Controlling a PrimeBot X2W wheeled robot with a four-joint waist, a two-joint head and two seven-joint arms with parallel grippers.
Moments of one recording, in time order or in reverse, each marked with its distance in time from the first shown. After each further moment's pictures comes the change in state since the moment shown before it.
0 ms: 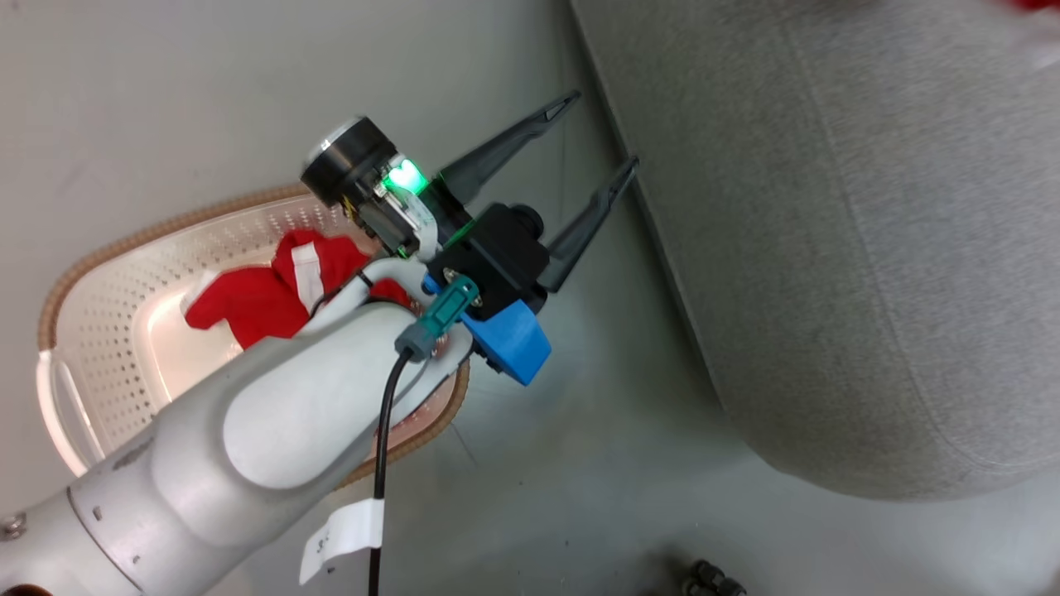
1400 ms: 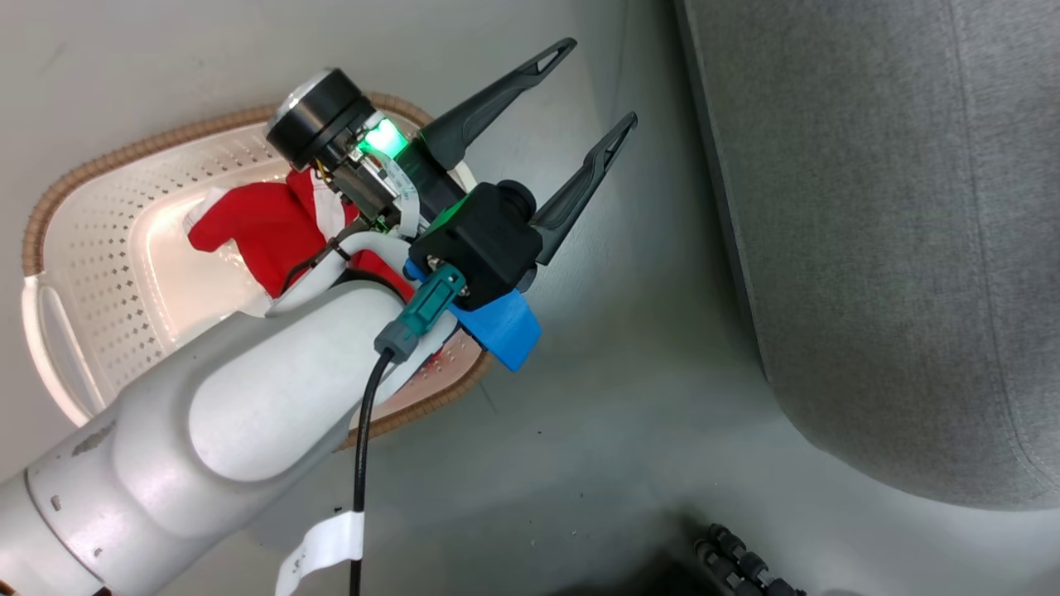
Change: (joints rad) left arm -0.073 0.064 -0.010 -0.089 0.032 0.035 0.024; right arm 0.090 -0.036 -0.128 0.482 -0.073 0.000 0.000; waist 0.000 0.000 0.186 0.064
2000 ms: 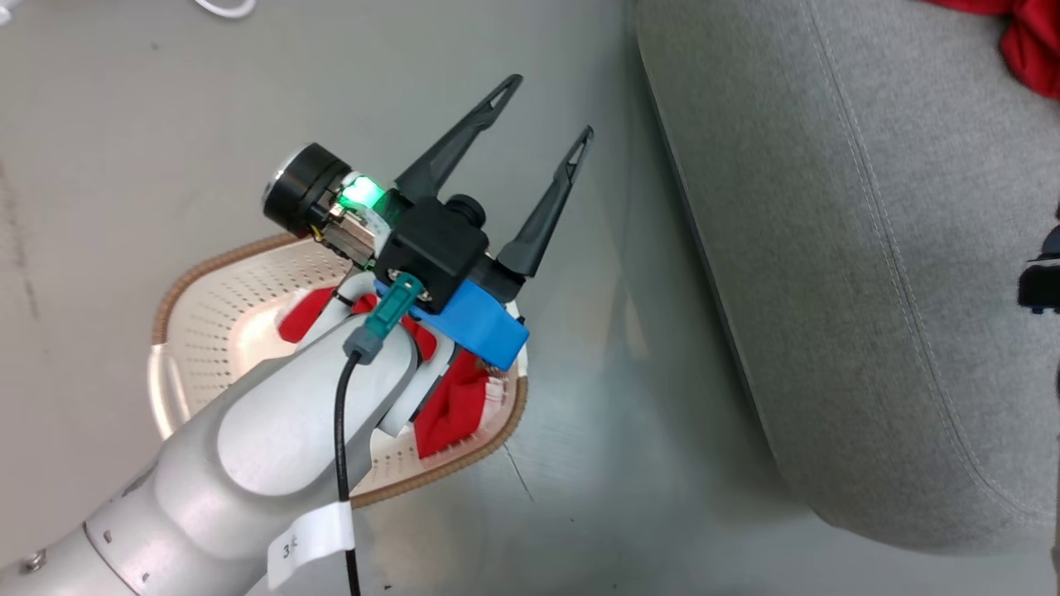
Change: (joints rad) left arm 0.147 -0.087 0.106 0.115 -0.092 0.042 -0.107; right arm 0.331 0.070 0.186 -0.292 0.015 0.000 0.000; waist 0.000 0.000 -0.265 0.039
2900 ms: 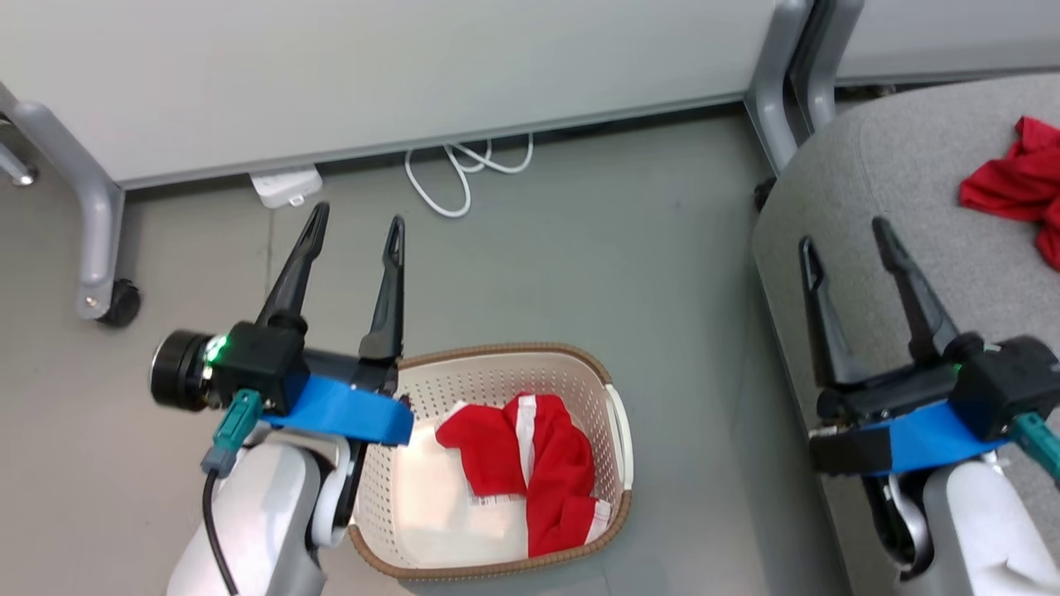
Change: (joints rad) left arm 0.496 -0.137 0.607 -0.052 0.211 -0.095 -0.002; right arm 0.249 0.097 0.326 -0.106 -0.003 0.000 0.000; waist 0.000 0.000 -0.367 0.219
